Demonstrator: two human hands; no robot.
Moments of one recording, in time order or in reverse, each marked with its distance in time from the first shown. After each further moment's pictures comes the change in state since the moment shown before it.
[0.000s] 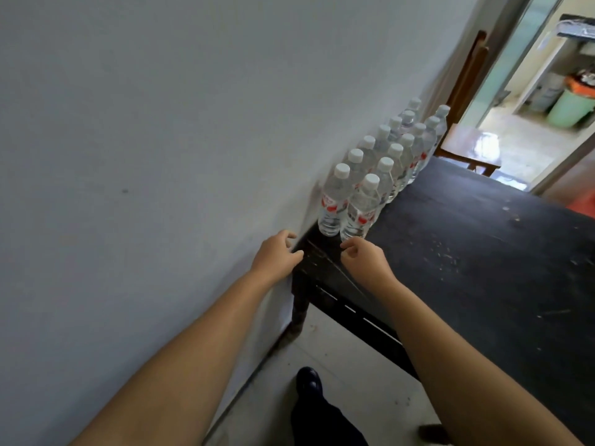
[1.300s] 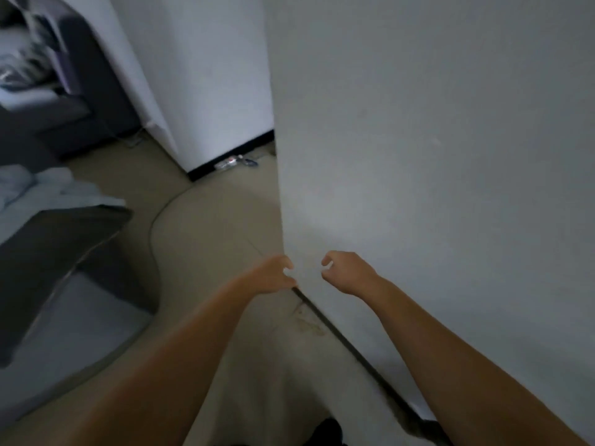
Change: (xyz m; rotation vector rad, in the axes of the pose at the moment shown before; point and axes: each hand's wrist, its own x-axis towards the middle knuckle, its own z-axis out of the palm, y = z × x) left_hand -0.379 -0.099 0.076 -0.471 0.849 -1.096; right_hand -0.218 -0.115 0.191 -0.875 -1.210 -1.519
